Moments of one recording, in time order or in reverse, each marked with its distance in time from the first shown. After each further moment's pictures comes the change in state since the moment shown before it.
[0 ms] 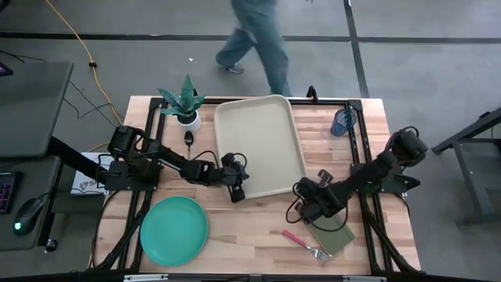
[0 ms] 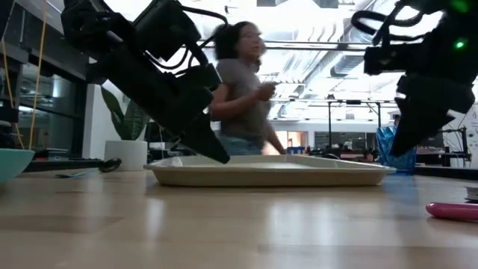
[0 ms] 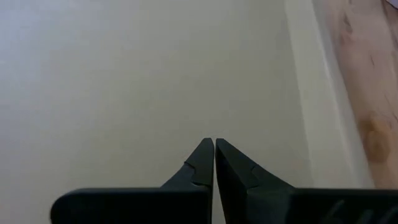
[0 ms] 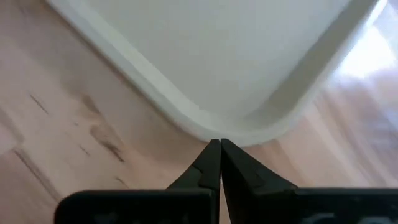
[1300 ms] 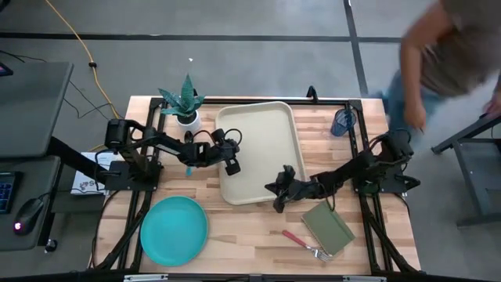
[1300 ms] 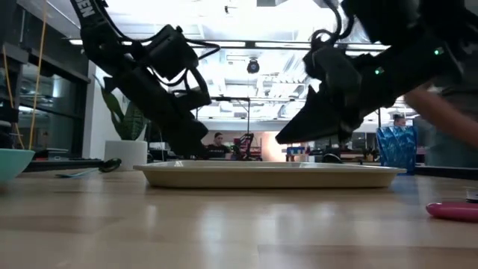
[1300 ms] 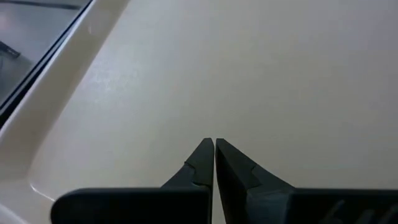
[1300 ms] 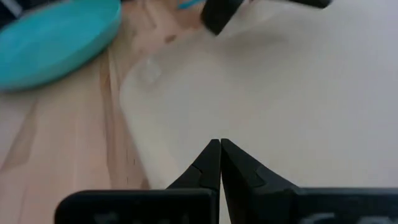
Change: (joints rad) left arm 0.253 -0.063 -0.068 -0.045 -0.138 0.260; right arm -0.237 0.141 -0.258 1.386 -0.100 -0.617
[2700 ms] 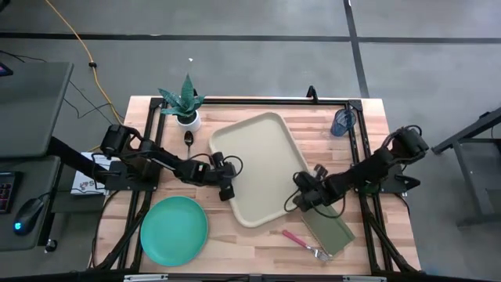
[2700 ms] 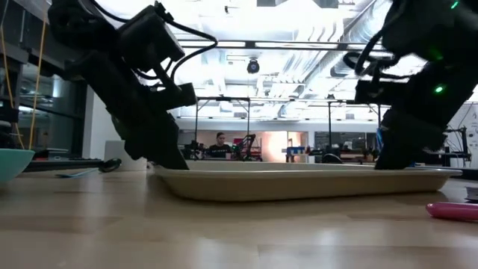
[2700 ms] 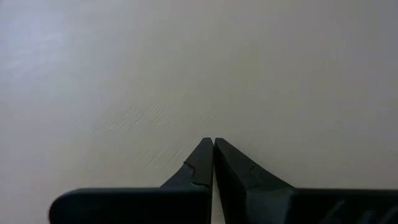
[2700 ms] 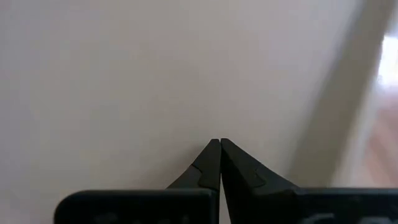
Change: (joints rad) left arm -0.279 -0.003 0.002 -0.207 0.081 -0.302; right arm 0.093 -0.160 0.027 -0.986 0.117 0.422
